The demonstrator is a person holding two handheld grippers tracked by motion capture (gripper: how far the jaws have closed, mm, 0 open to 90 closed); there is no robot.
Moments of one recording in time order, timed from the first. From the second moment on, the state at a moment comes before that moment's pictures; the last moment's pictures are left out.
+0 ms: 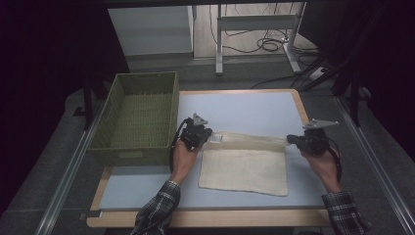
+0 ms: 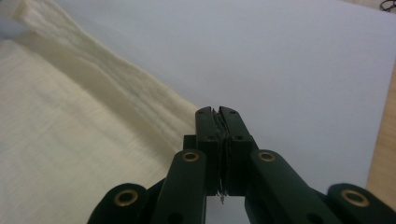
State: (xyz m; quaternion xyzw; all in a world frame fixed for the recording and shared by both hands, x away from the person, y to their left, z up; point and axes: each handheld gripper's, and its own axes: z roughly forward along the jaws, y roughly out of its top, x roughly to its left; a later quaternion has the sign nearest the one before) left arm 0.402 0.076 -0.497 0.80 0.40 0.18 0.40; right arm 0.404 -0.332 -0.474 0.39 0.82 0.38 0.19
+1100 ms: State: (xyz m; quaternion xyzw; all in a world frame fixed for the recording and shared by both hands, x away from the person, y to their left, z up) left arm 0.304 0.108 -0.526 0.81 0.35 0.13 0.44; right arm 0.287 -0.330 -0.499 0.35 0.84 0.40 0.12
